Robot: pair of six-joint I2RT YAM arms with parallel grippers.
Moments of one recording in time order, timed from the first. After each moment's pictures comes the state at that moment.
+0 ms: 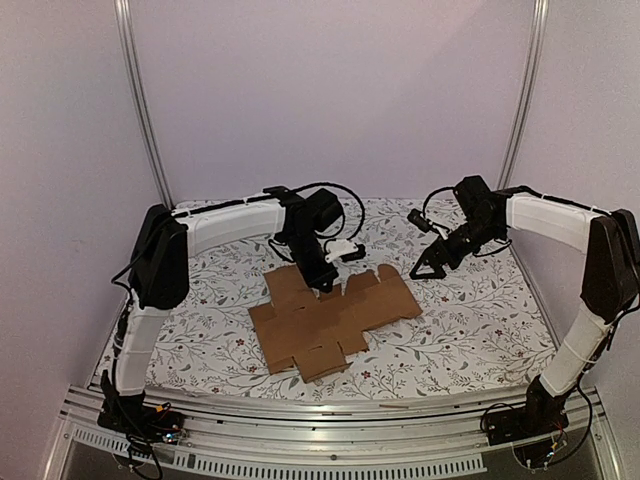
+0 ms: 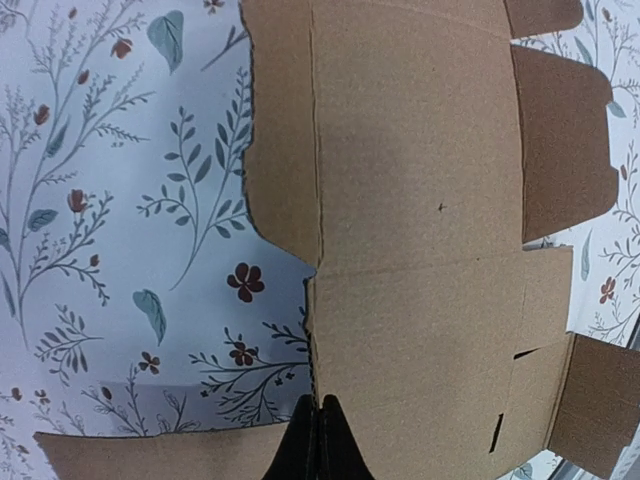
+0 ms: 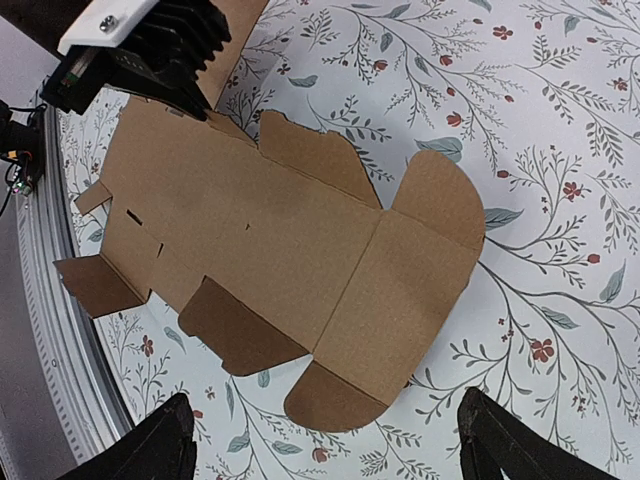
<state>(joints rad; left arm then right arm) -0.80 2.29 2.03 -1.01 0.20 0.35 0.33 1.70 1.30 -0.78 -0.60 -0.41</state>
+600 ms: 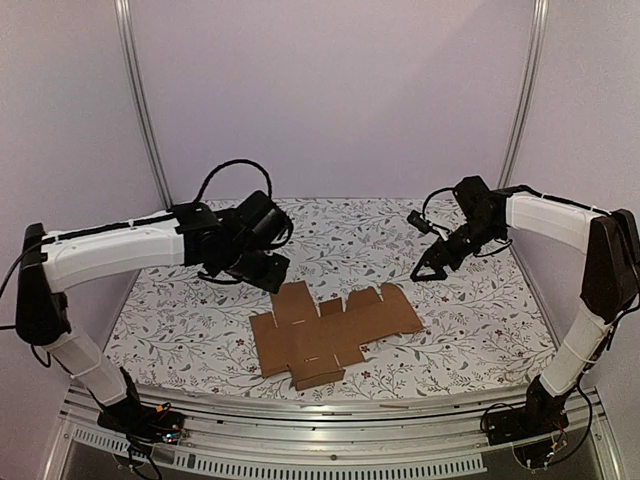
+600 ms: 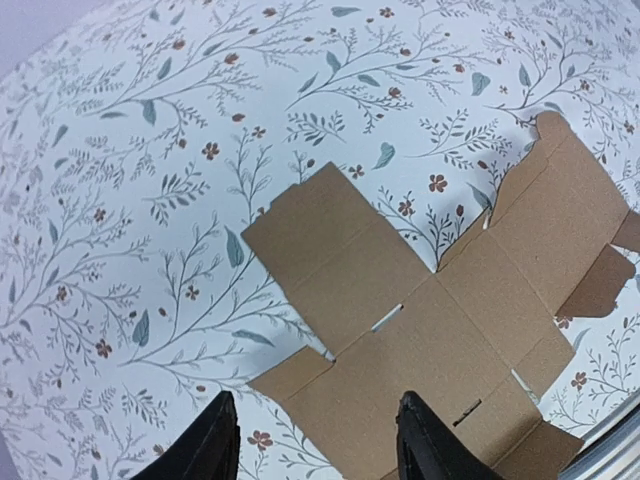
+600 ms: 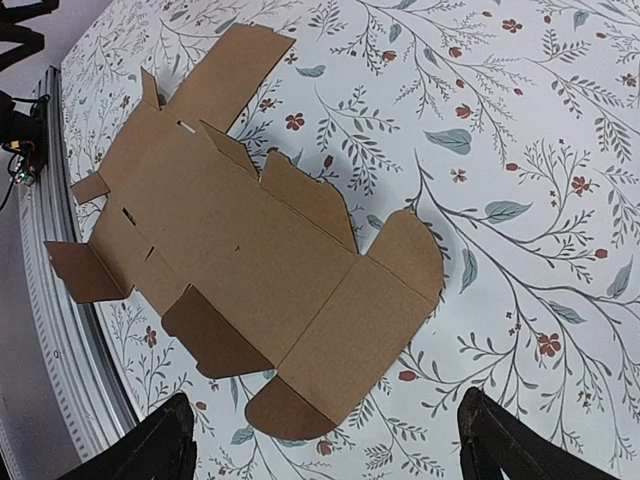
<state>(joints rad) -0.92 1.68 1.40 -0.80 -0.34 -0.34 0.33 1.70 1.30 -0.80 -0.60 -0.42</state>
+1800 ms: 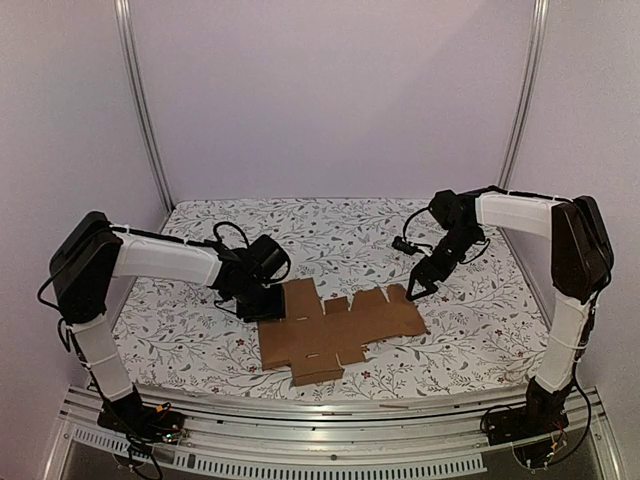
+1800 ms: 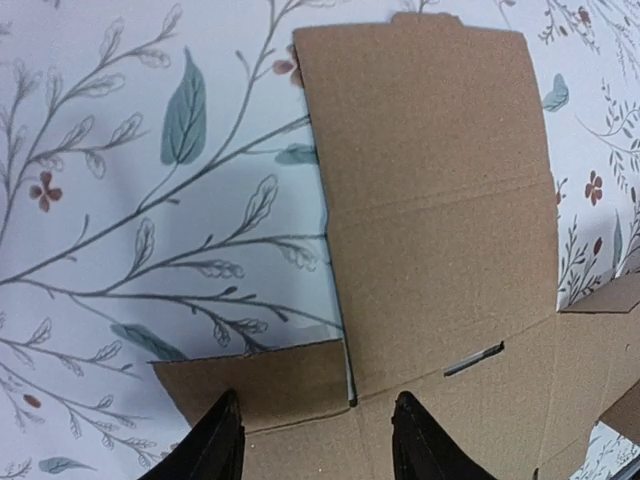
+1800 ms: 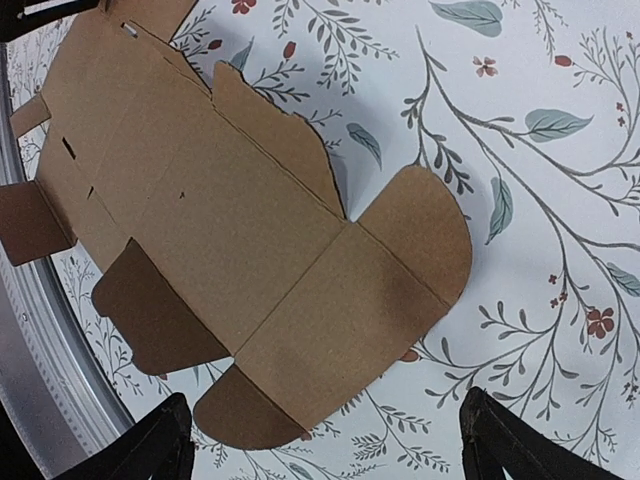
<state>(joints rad) -0.78 1.79 1.05 -0.46 -0.11 -0.85 0.39 1.92 1.44 -0.98 -0.46 -0.46</state>
